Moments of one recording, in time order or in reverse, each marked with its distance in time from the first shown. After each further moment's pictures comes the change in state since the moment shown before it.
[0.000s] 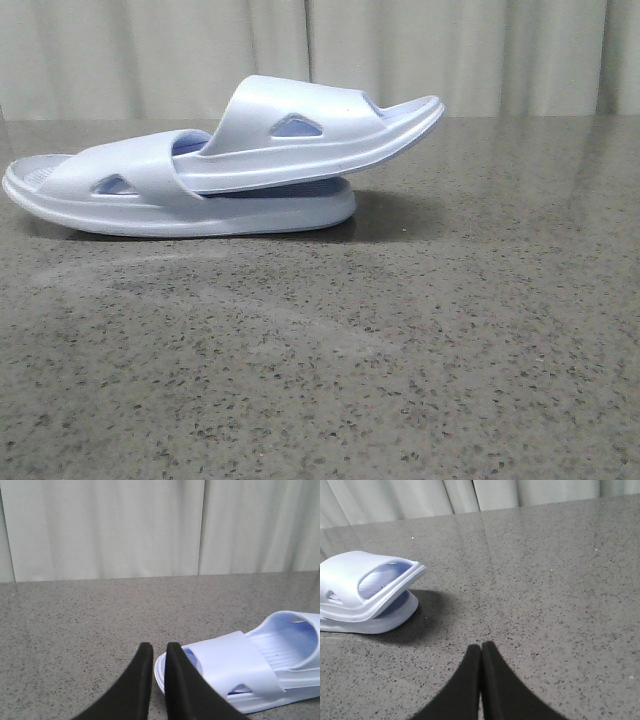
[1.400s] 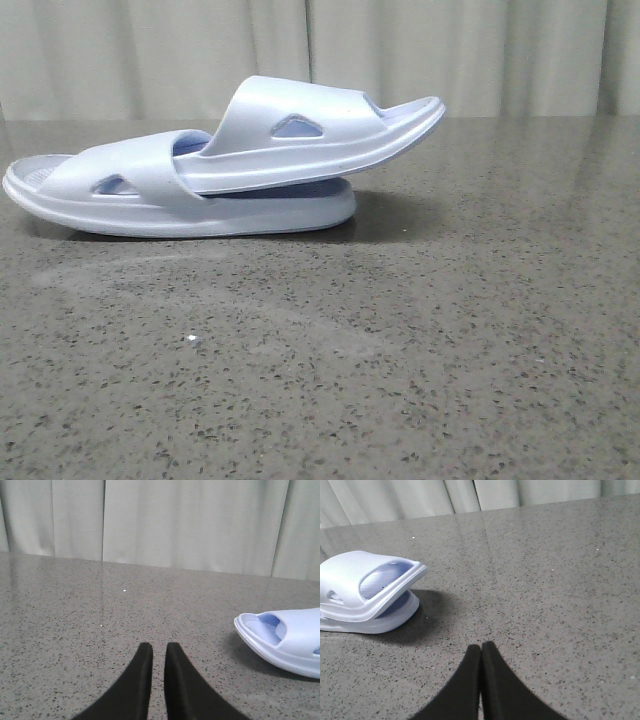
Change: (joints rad) left arm 0.107 -0.481 0.328 1.566 -0.102 -1.598; right arm 0.000 -0.001 0.000 0.002 0.004 -0.002
